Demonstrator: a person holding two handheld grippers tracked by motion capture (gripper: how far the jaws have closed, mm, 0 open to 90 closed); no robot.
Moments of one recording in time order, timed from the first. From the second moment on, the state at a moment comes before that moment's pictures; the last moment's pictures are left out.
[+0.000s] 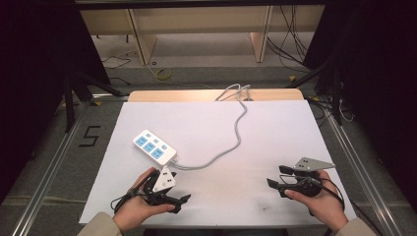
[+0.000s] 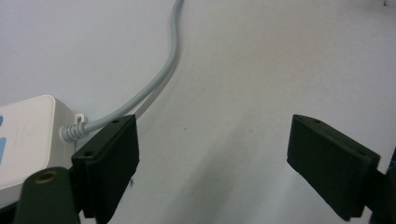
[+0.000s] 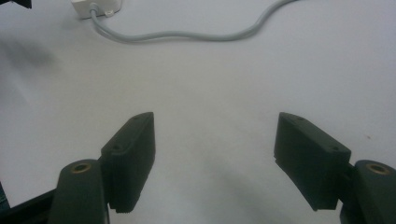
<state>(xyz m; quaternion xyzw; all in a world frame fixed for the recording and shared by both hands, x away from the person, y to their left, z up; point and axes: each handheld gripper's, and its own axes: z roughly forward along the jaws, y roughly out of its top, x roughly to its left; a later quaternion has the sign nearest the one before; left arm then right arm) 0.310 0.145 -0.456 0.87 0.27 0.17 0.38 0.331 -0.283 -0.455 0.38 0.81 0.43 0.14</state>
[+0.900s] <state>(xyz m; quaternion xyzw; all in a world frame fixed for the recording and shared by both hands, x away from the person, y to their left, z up) 0.317 0.154 -0.438 0.86 0.31 0.16 0.37 0.331 -0.281 -0.455 0.38 0.81 0.43 0.14</state>
